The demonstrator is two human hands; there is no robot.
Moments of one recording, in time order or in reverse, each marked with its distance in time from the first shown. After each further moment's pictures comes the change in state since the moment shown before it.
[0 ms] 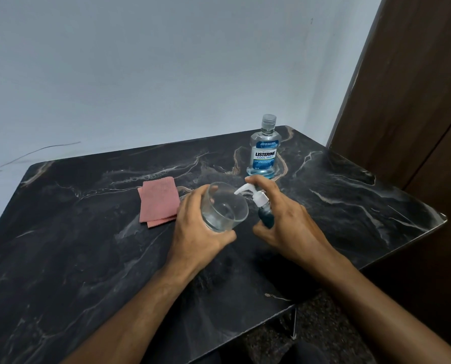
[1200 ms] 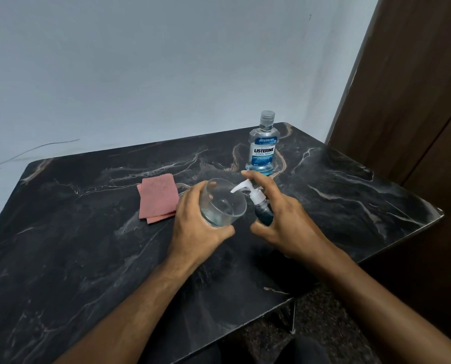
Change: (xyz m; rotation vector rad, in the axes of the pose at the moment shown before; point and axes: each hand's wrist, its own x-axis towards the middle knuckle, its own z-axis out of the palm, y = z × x) left_hand -0.002 0.003 -0.001 -0.017 -0.010 -0.009; right_hand 0.000 0.003 0.000 0.142 -0.062 -0.015
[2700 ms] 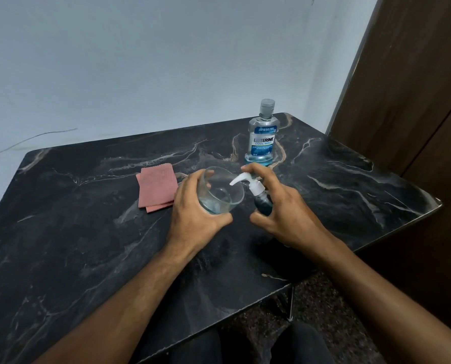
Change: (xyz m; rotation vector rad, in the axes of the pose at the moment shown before) left_hand 0.000 0.000 -0.001 0.003 0.031 0.018; right_hand -0.003 0.002 0.002 0.005 0.018 -0.004
